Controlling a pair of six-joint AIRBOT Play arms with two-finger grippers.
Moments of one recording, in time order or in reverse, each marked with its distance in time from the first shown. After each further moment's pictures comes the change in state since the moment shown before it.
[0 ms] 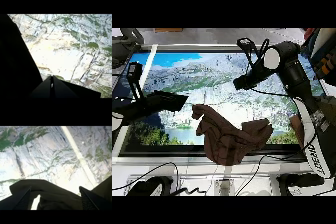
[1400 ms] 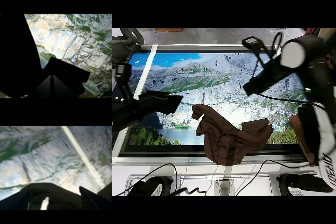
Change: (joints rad) left arm 0.036 0.119 0.001 0.081 -0.023 -0.003; right arm 0.000 0.166 0.000 -0.004 0.201 -0.108
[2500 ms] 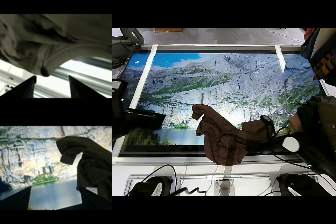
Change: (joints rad) left arm 0.087 0.067 0.000 0.325 -0.336 -0.159; right arm 0.000 0.599 -1.474 0.427 -0.683 0.316
